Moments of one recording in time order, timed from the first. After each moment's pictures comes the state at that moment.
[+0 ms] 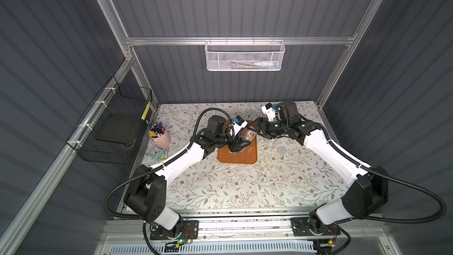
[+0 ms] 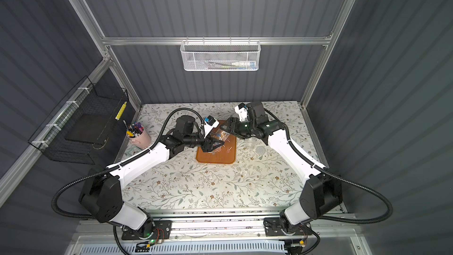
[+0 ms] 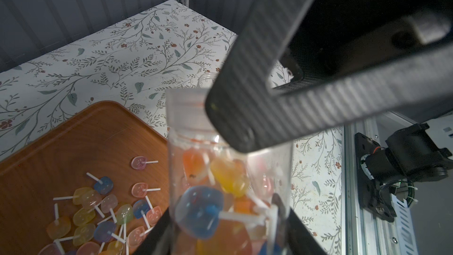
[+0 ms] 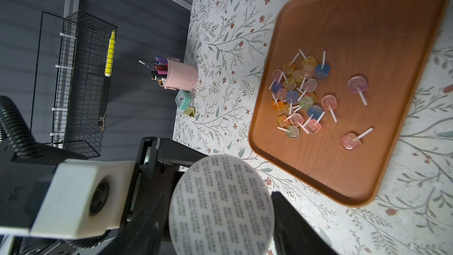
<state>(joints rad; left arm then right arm) -0.61 1.54 1.13 -0.14 0.59 0.08 0.45 1.51 1.34 -0.50 -0.56 0.70</state>
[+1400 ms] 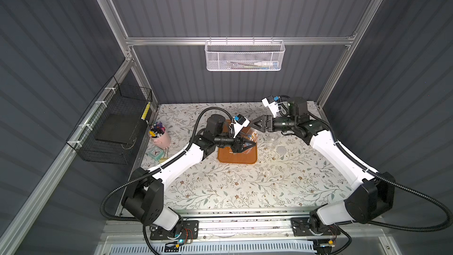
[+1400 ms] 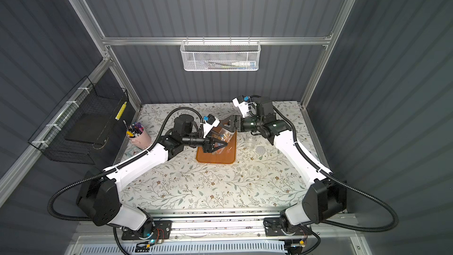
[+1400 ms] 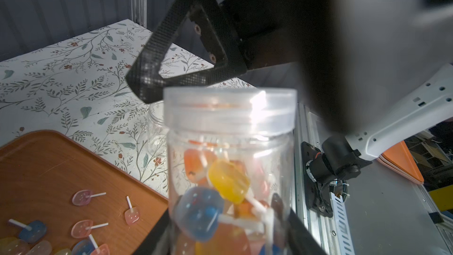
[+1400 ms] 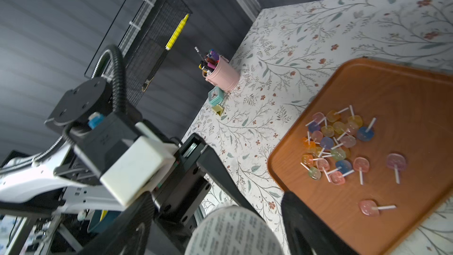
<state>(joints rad) -0.62 1.51 1.13 -0.07 0.76 -0.03 0.38 1.46 1.34 -0.38 -0.78 0.45</state>
